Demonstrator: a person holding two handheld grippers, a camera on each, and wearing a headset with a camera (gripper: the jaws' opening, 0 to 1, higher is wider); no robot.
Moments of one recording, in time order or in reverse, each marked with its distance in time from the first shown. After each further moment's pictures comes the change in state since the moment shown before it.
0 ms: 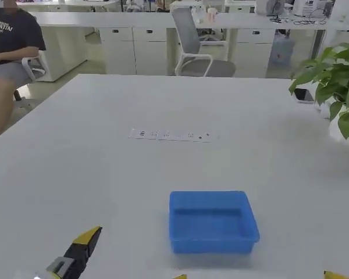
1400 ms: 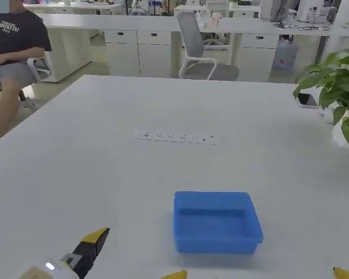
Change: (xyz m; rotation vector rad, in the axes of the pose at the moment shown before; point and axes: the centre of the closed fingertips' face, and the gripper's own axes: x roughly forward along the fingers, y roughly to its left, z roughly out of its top) left arm 0.000 0.001 -0.007 -0.023 0.030 -0.012; right arm 0.001 -0.001 -0.007 0.024 0.037 -0.005
